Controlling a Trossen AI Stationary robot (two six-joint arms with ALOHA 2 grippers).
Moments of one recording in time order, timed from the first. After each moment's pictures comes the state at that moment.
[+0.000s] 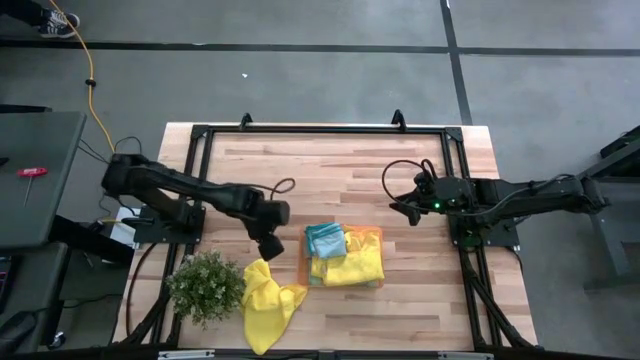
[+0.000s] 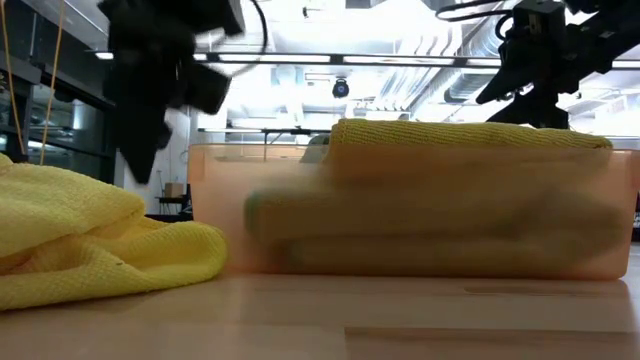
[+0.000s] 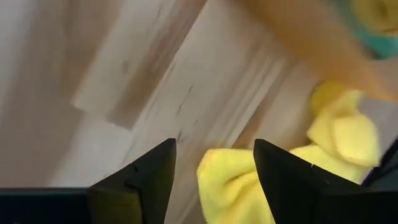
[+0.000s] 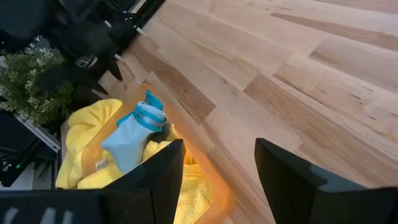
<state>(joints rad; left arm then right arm) 0.02 1.49 0.91 -0.74 0.23 -0.69 0.01 0.64 0.44 -0.33 0.16 0.81</state>
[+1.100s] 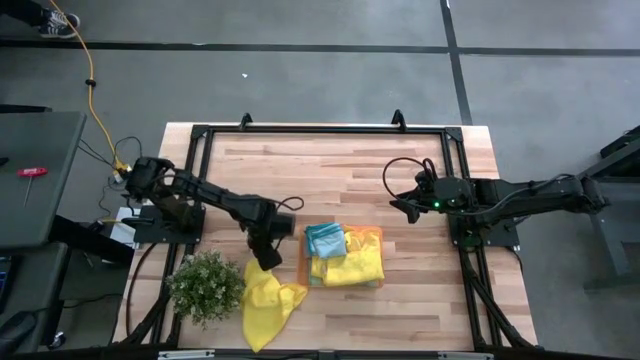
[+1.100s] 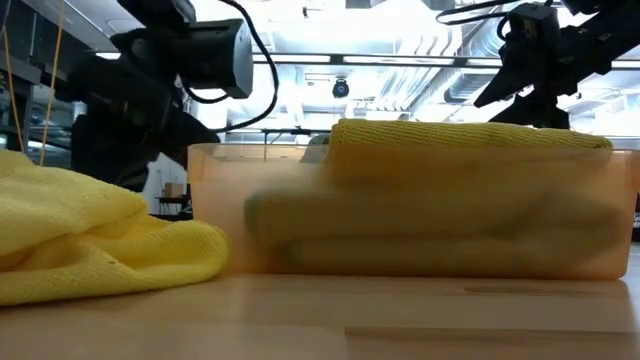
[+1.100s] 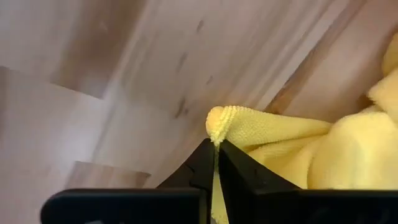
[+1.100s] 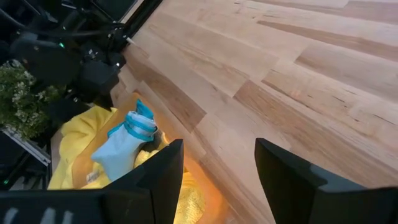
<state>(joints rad) 0.00 1.69 0.90 -0.76 0.38 -0.65 0.01 0.64 0.44 -0.34 0.21 0.83</state>
